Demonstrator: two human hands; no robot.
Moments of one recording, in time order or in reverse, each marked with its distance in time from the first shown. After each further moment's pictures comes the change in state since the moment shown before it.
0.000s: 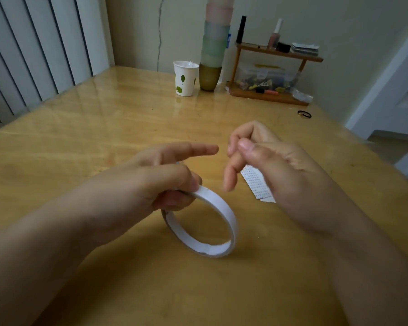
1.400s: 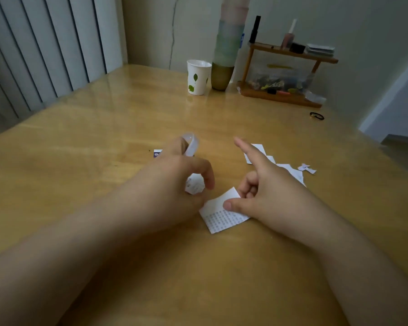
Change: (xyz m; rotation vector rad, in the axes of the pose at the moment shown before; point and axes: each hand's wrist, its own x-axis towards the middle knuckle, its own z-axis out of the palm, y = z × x) left_hand 0.006 -0.015 0.003 1.125 0.361 0.025; right_hand 0.005 0.022 0.018 -0.368 -0.042 0.473
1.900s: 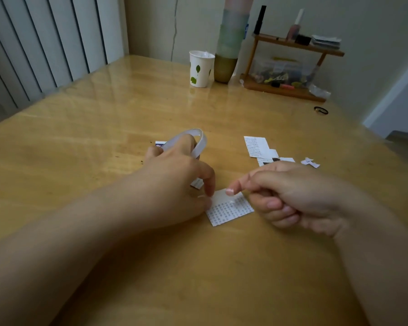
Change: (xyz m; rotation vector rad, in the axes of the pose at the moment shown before) left_hand 0.000 0.000 0.006 0.218 -0.100 0.017; right_hand -0.004 -0.005 -0.019 0.584 -0.381 0.246
